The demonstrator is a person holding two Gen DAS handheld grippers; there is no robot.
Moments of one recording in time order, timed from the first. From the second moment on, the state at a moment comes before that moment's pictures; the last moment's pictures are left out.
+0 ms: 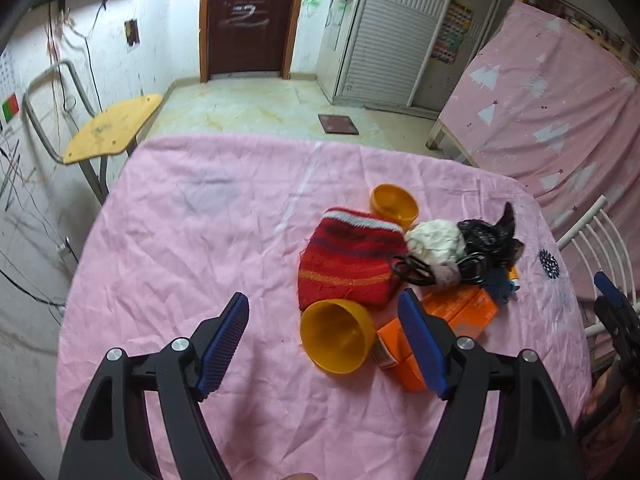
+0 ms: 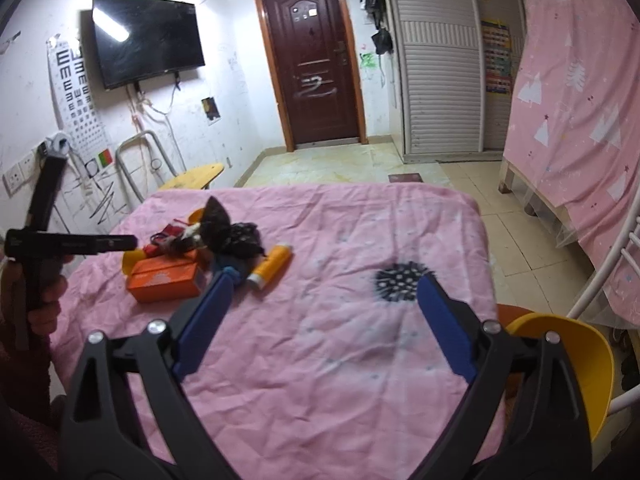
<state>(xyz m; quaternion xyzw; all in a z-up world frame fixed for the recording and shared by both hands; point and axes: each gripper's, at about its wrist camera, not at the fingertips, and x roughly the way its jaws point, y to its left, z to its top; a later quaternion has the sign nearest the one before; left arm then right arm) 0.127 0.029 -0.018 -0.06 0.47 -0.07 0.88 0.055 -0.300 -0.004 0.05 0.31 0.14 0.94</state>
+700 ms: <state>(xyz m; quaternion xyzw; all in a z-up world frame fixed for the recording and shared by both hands) 0.125 0.020 -0.038 -0.07 0.47 -0.10 0.87 0.054 -0.226 -0.012 -0.01 0.33 0.21 0.92</state>
